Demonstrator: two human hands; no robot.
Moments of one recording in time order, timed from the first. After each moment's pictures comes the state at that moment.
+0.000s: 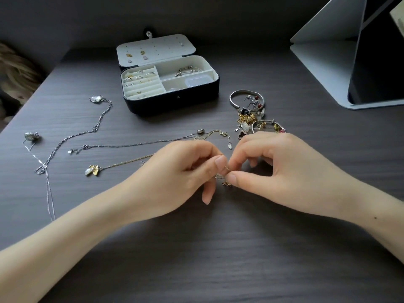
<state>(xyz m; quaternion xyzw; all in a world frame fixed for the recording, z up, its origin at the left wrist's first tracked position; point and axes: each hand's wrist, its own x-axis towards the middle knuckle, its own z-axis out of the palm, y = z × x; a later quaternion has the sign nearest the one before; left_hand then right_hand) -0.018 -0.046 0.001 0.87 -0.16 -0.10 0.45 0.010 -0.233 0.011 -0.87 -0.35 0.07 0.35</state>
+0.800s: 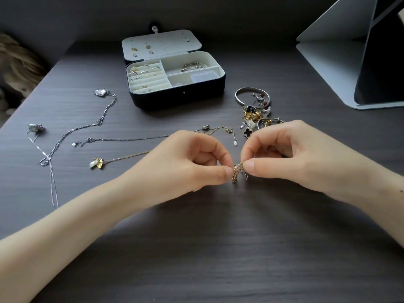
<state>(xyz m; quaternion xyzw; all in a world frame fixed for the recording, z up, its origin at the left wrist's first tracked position) -0.016 -0.042 0.004 0.80 -0.12 -0.17 0.57 0.019 -0.238 0.018 -0.81 -0.28 0.20 0.47</state>
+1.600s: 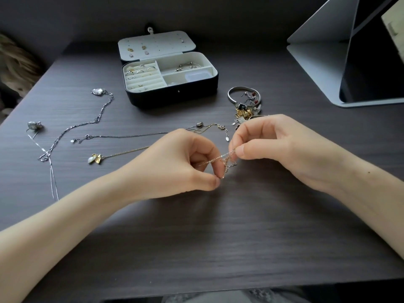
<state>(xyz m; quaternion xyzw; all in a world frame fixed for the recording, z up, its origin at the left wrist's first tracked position) -0.020 -0.044 0.008 0.84 -0.16 -0.16 0.49 0.017 -0.232 0.022 -0.78 -0.23 0.23 0.54</state>
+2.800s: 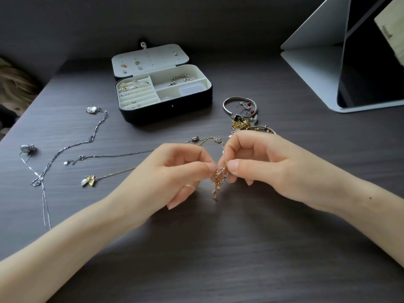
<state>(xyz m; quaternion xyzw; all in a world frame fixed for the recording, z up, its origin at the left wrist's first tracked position) -0.020 -0.047 0.010 0.77 -0.09 -0.13 0.62 0.015 -0.233 0.015 -0.75 -0.27 0.24 0.56</state>
